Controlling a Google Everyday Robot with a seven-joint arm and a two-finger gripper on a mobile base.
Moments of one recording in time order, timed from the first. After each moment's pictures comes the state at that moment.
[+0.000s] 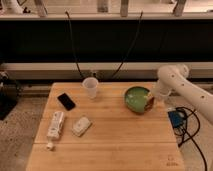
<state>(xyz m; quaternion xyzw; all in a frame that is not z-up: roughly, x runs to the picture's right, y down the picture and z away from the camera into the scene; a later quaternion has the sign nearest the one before) 0.283 0.082 0.838 -0.26 -0.13 -0.25 0.92</state>
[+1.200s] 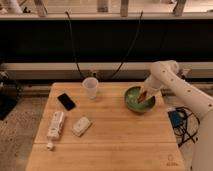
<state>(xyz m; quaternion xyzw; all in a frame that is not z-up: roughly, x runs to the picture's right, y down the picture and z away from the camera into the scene) 0.255 0.053 0.890 -0.24 -0.14 -0.25 0.93</state>
